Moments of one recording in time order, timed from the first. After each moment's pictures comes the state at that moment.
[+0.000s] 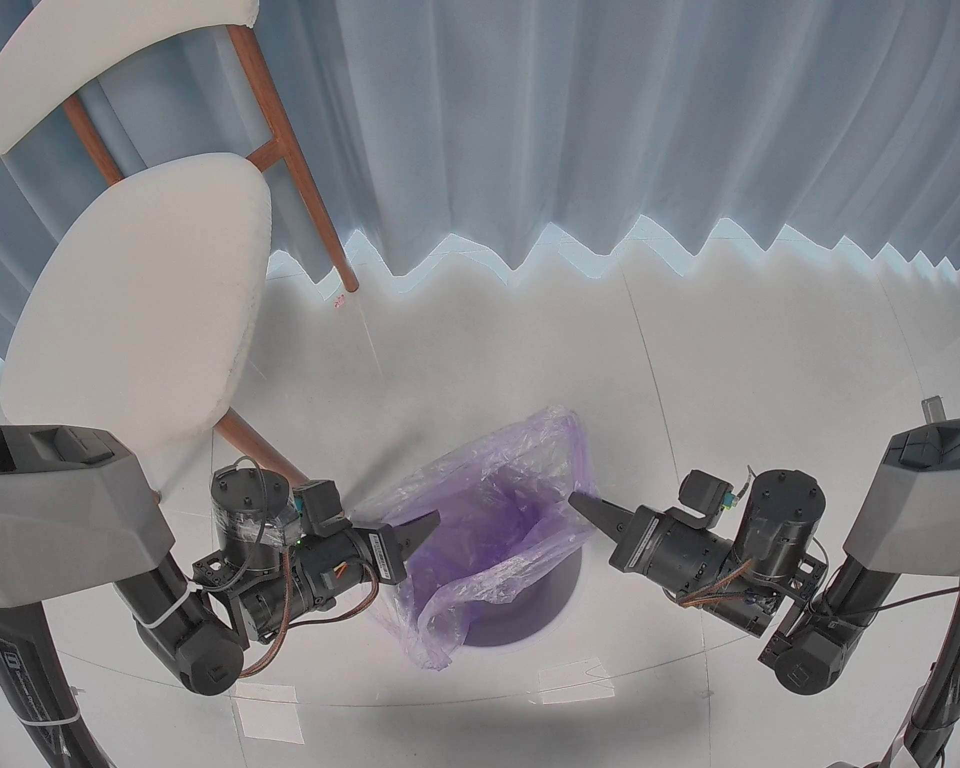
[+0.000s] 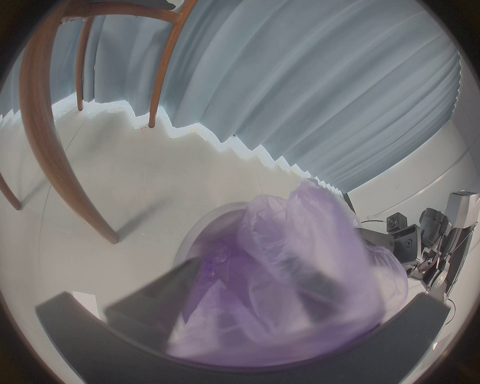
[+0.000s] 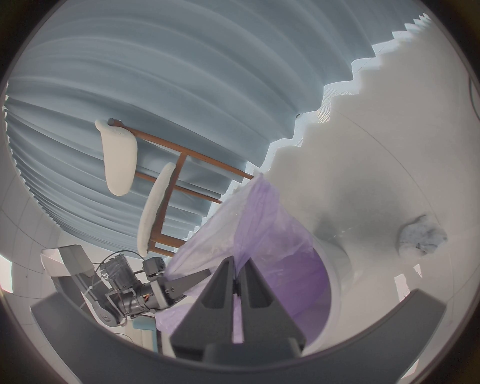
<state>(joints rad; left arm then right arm) -0.49 2.06 -0.47 -1.34 -0.13 -0.40 0.63 2.07 -0.44 -1.54 0.14 0.70</state>
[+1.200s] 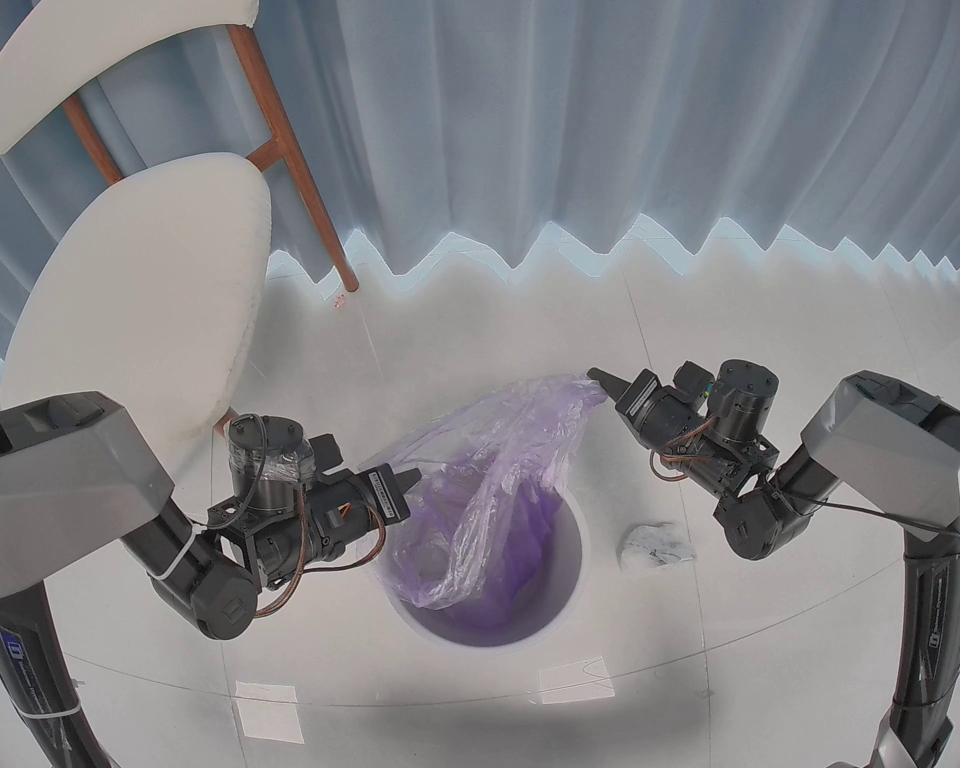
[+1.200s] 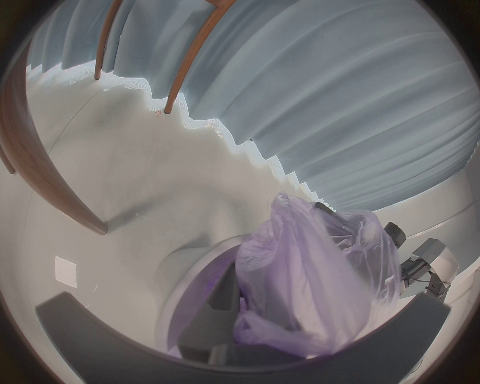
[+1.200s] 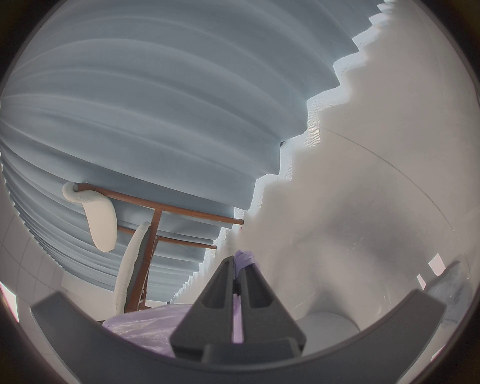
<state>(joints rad) -0.43 2.08 -0.70 -1.13 -0.17 -0.61 0.37 2.31 -1.08 -1.28 0.27 0.87</state>
